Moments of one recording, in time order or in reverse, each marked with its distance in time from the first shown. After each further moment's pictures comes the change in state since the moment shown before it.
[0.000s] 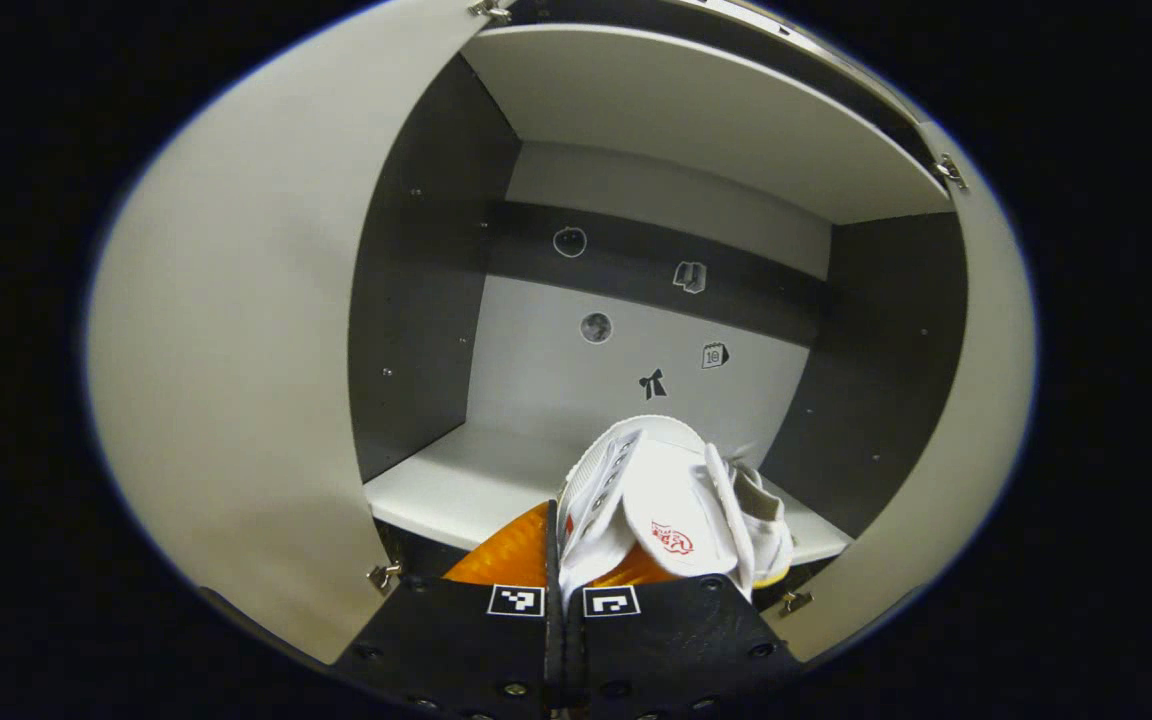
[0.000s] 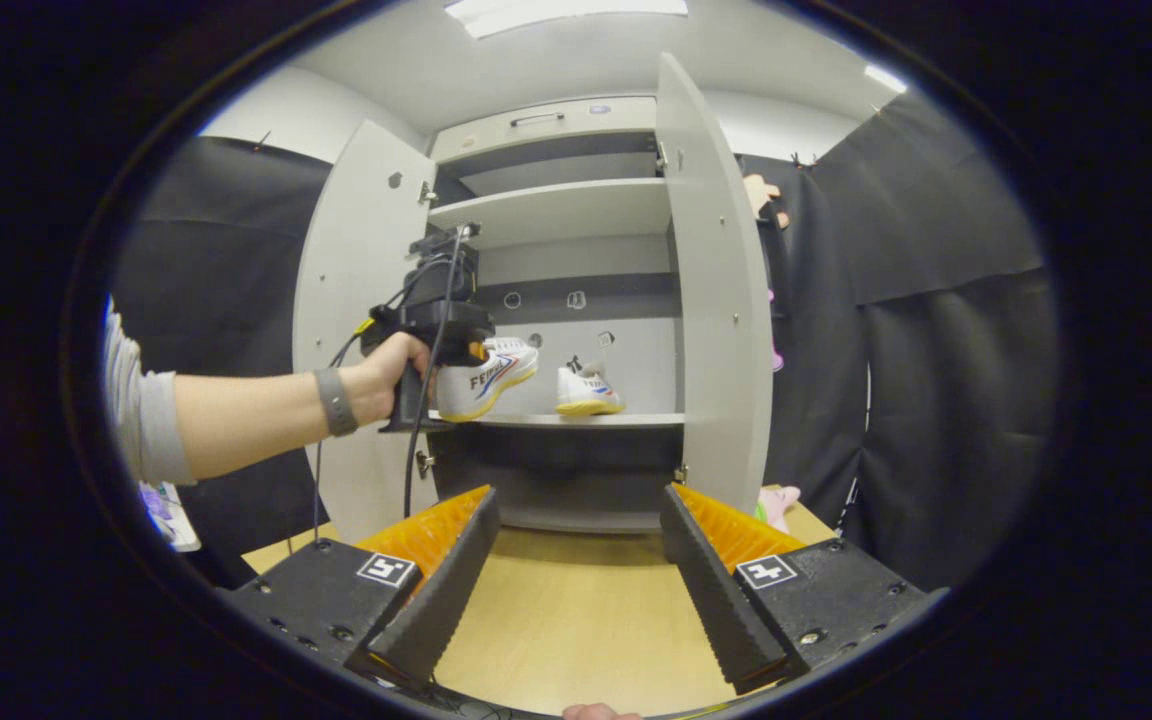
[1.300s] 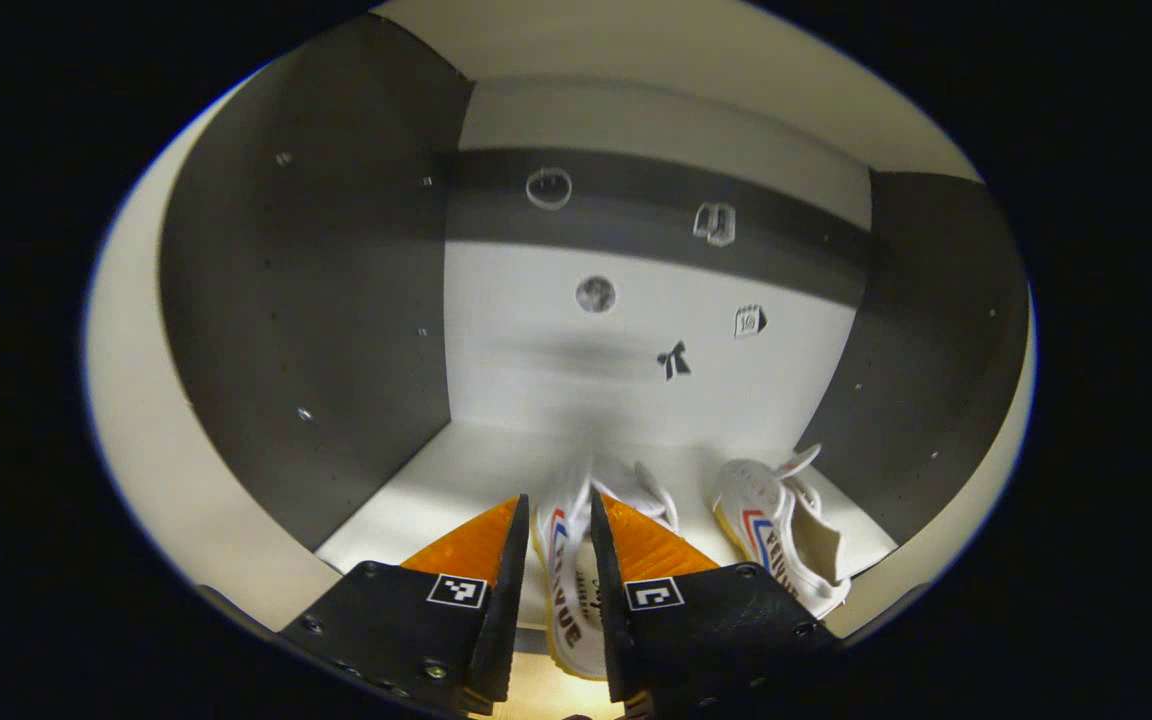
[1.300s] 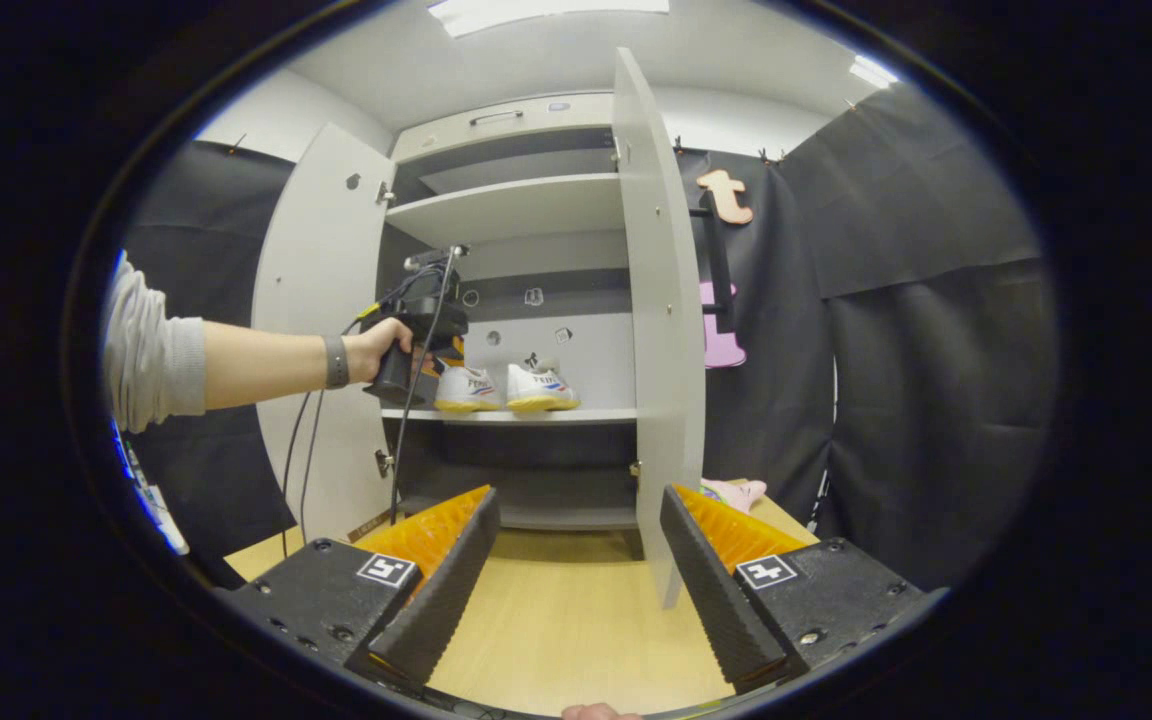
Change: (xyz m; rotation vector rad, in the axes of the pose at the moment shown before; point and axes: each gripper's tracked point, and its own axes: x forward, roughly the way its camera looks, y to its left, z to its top) left arm -0.008 -0.055 0.003 0.076 0.033 -0.015; right arm 0.001 -0.032 -0.003 0.026 0.009 -0.063
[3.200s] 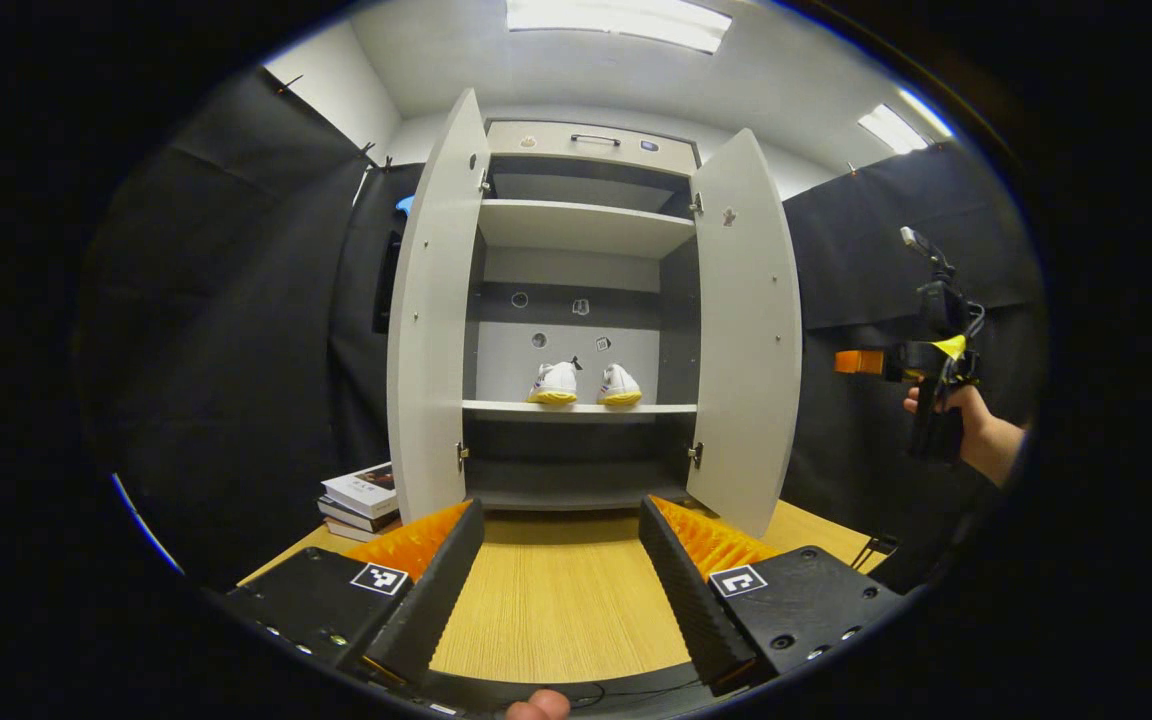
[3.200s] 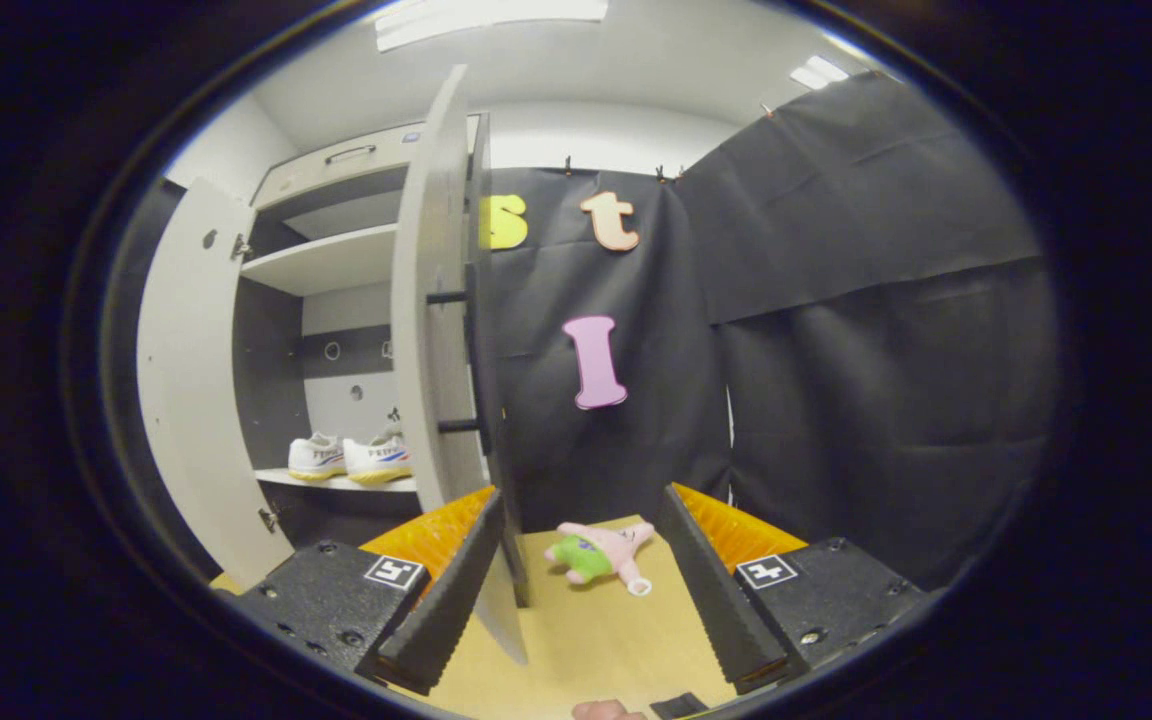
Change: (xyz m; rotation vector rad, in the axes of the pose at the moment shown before) left arm -0.363 0.091 -0.191 0.114 -0.303 -0.157; right arm 0.040 -0.188 0.109 0.038 -0.085 -0.303
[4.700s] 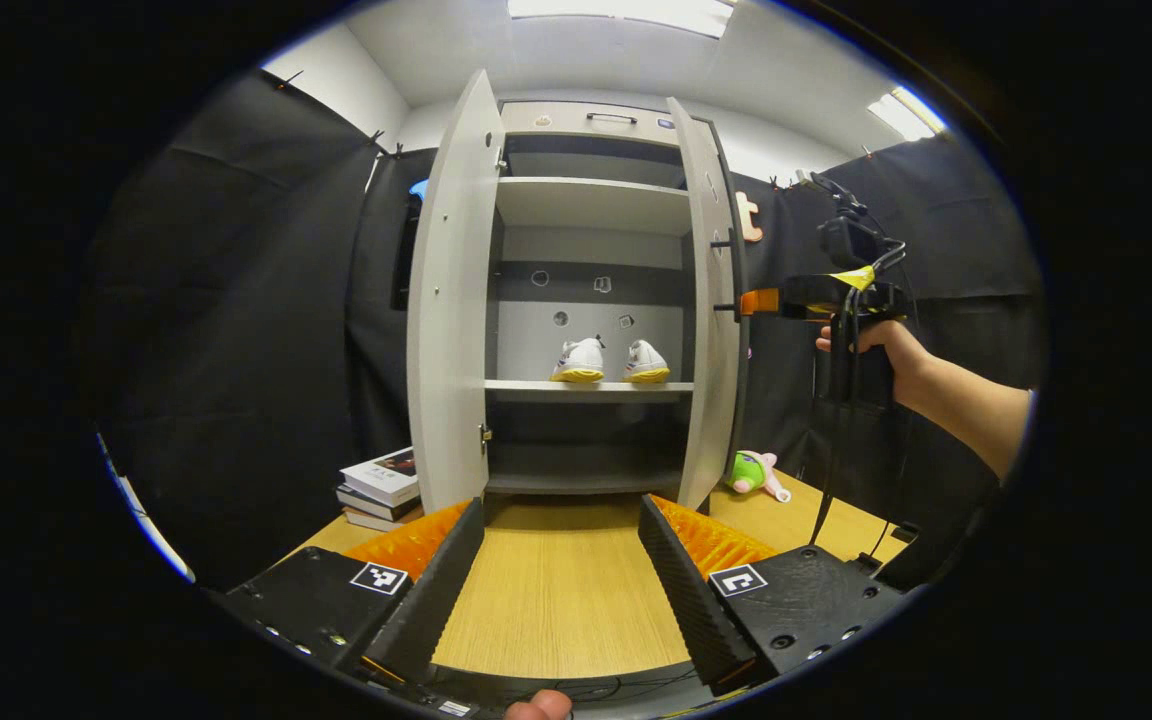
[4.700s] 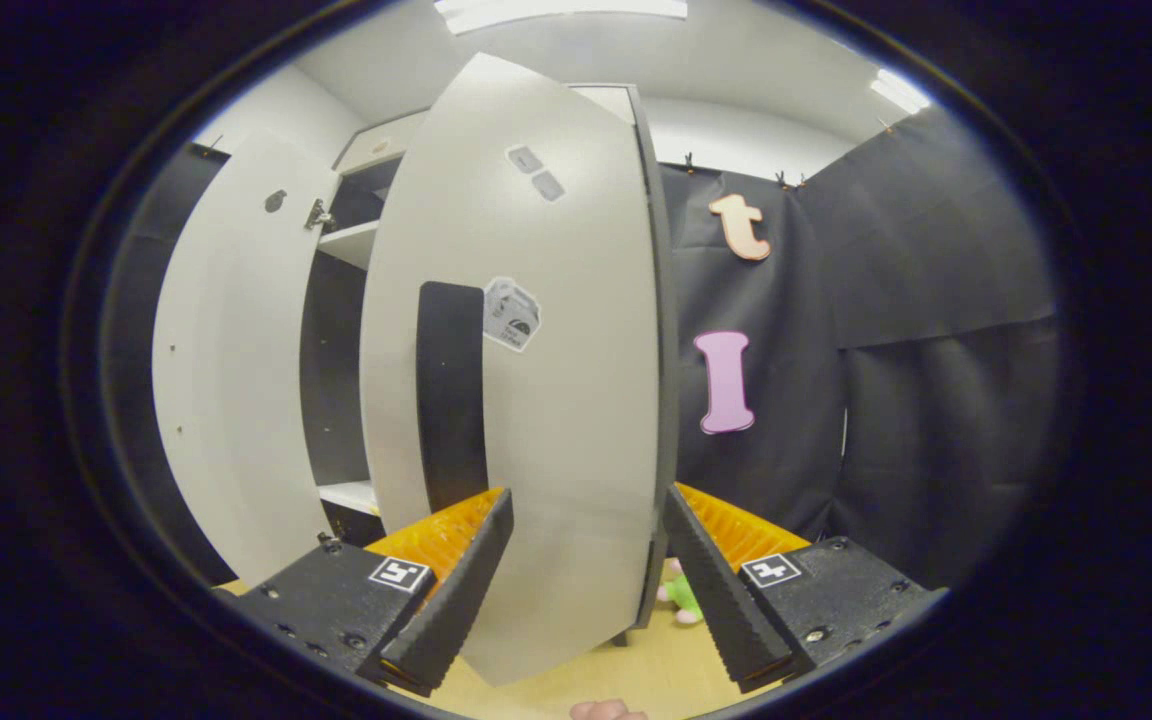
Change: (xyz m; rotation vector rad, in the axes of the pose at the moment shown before) left arm 0.004 0.027 -0.017 0.006 0.062 0.078; right arm 0.065 0.215 0.001 -0.070 0.033 0.275
